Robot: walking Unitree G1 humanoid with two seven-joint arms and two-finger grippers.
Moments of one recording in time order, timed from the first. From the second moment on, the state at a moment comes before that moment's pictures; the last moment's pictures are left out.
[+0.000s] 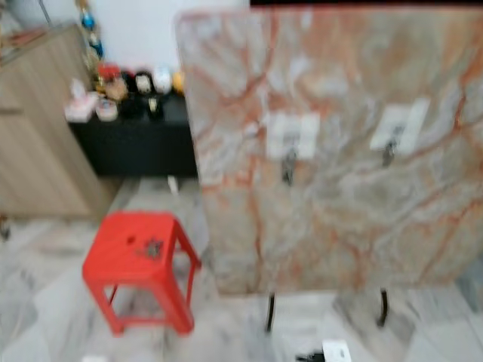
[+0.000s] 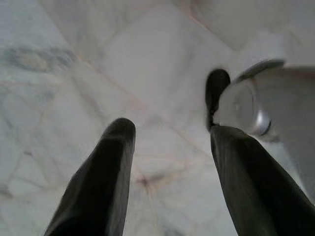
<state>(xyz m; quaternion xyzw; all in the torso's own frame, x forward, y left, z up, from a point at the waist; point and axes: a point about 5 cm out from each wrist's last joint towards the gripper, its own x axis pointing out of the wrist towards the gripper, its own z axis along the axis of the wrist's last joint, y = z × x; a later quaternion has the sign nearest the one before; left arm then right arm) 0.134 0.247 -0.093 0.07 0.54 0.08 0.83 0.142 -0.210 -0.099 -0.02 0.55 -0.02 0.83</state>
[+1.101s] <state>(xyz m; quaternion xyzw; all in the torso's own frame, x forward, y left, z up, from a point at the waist) 0.125 0.255 -0.094 0.07 0.55 0.09 0.83 0.150 -0.201 -0.097 -0.02 0.54 -0.01 0.84</state>
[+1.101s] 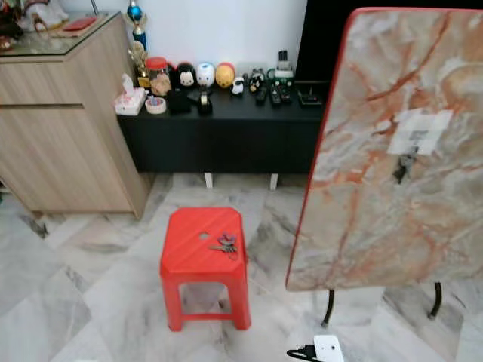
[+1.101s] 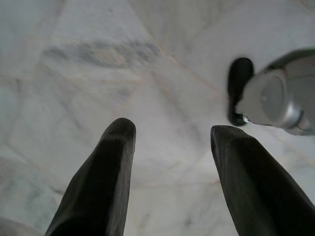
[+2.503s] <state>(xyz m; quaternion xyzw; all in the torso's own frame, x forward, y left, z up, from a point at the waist) 0.121 0.258 -0.094 0.06 0.55 0.09 0.83 0.145 -0.203 -0.099 -0.02 0.55 -0.01 0.84</state>
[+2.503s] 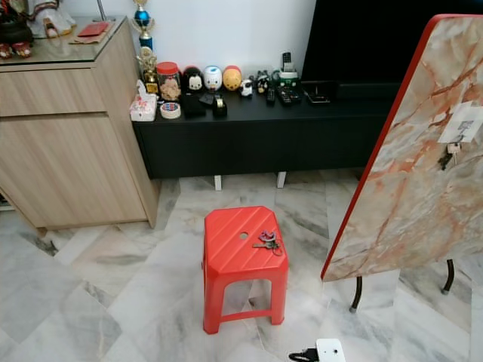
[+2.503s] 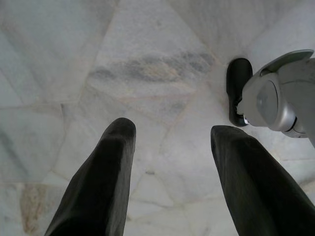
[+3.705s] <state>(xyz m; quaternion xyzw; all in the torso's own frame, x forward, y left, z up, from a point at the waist) 0.129 0.247 -0.095 0.05 0.54 0.07 0.84 0.146 -0.211 -0.097 -0.01 0.54 -0.03 0.84</state>
